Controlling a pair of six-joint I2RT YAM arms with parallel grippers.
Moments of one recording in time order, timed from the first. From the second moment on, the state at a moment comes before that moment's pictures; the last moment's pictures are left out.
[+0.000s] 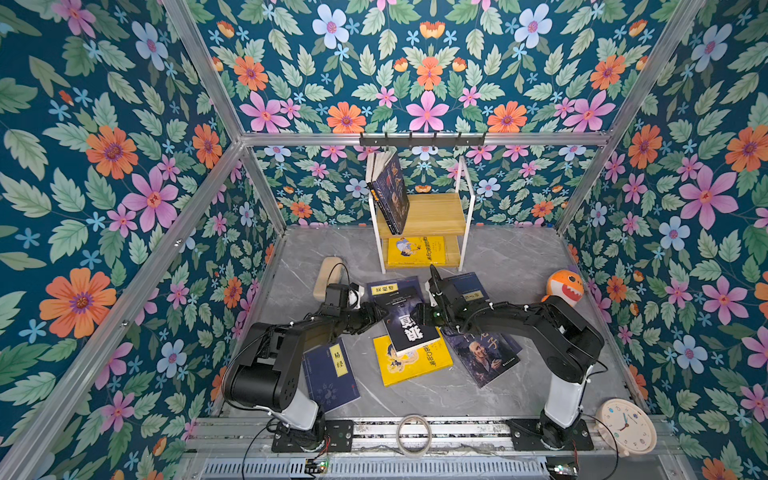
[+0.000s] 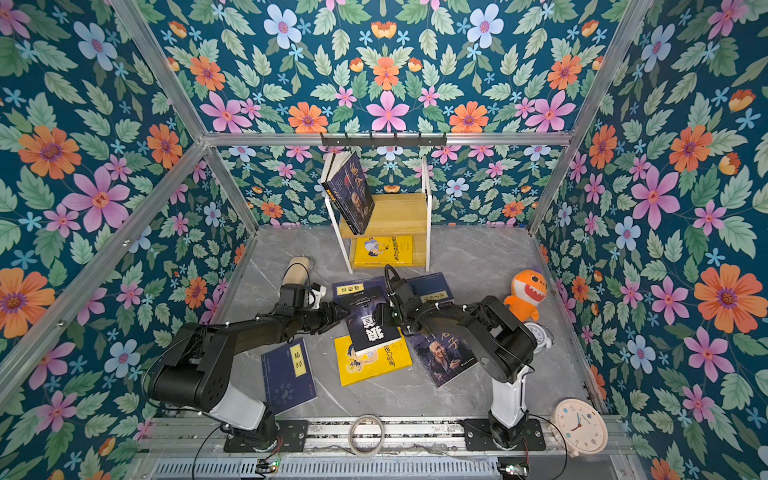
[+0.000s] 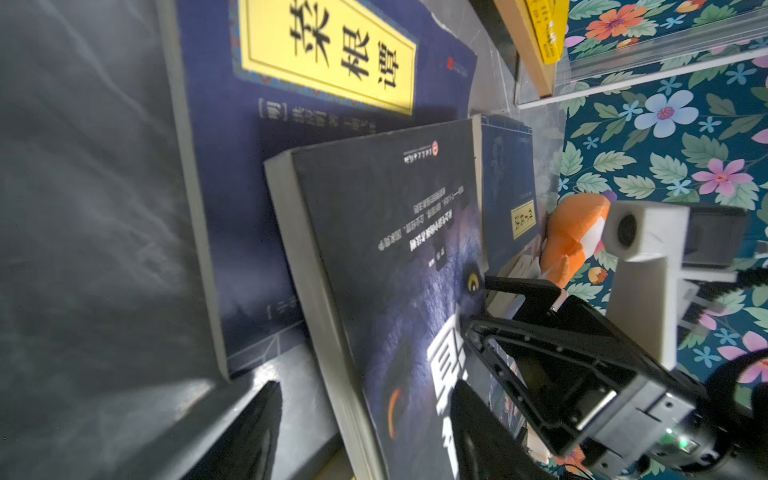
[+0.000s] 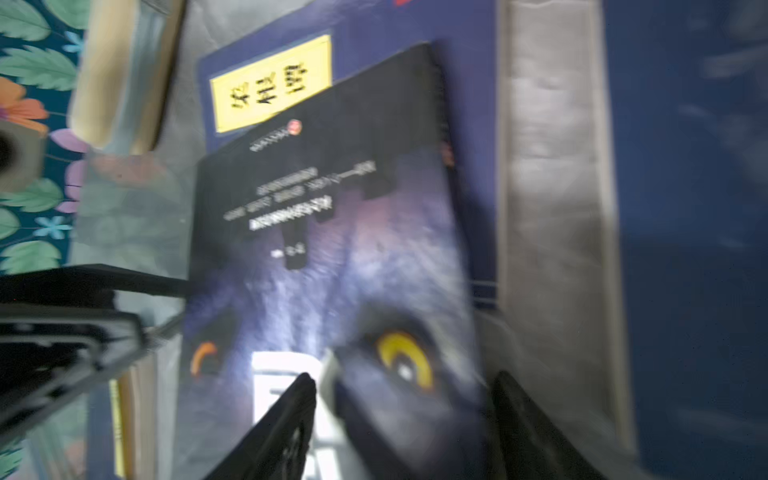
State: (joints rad) left arm -0.24 1.57 0.60 0.11 0.63 -0.67; right arm 0.72 1.89 1.02 0.05 -0.16 0.68
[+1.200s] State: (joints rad) left arm -0.23 1.53 0.61 0.07 0.59 -0.65; right arm 0.78 1.79 0.85 0.35 -0.31 1.00
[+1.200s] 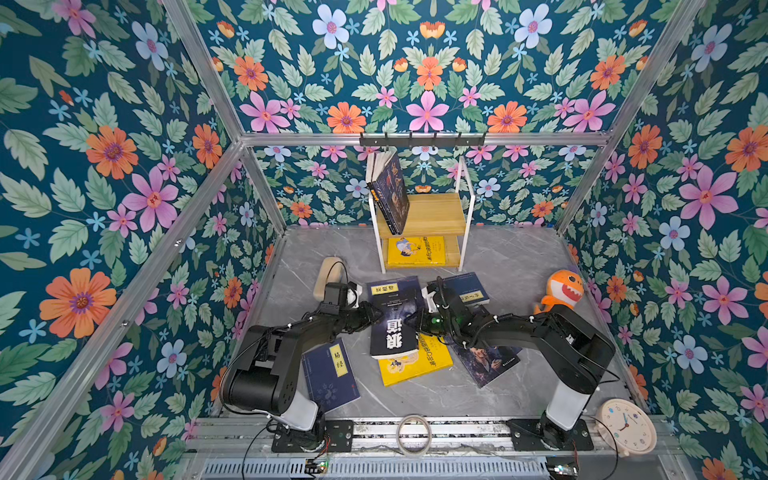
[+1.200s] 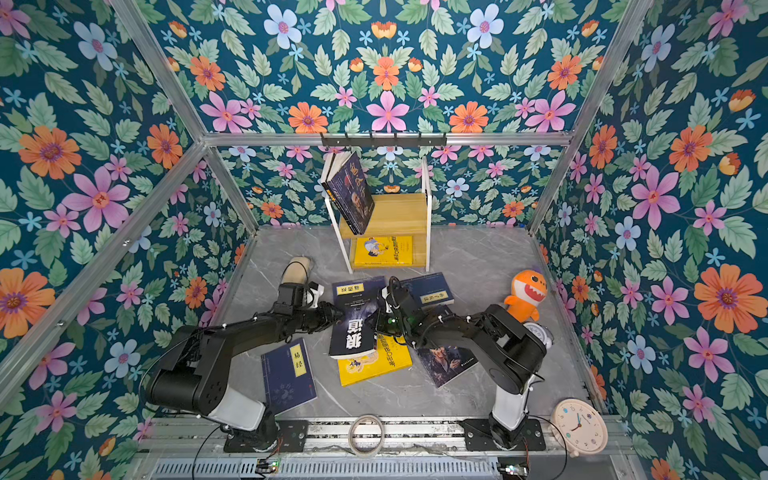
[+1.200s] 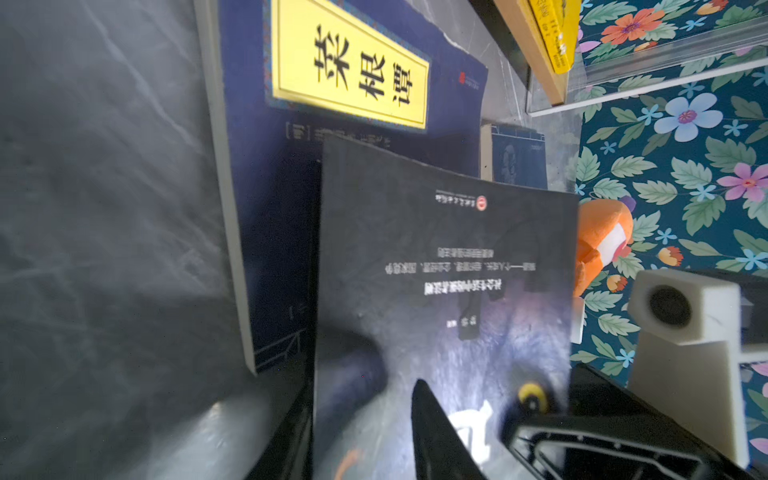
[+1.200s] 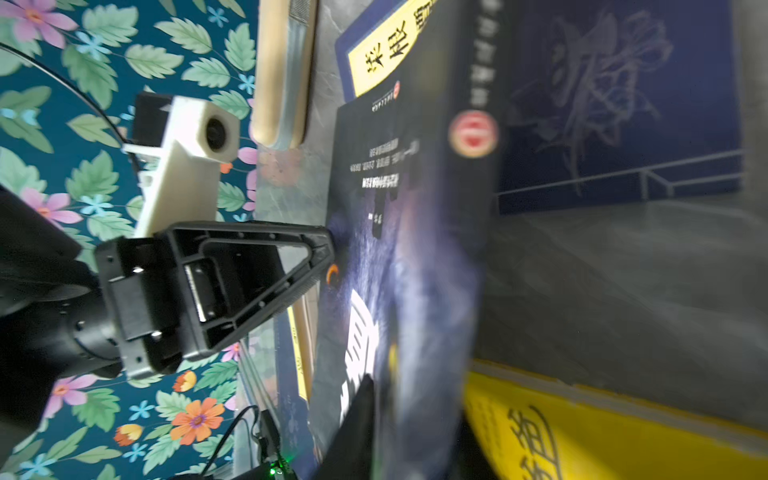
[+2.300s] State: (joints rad) left arm -0.01 1.14 0.54 0.28 0.86 -0.70; right arm 0.83 1.28 0.40 0.84 0.23 1.19
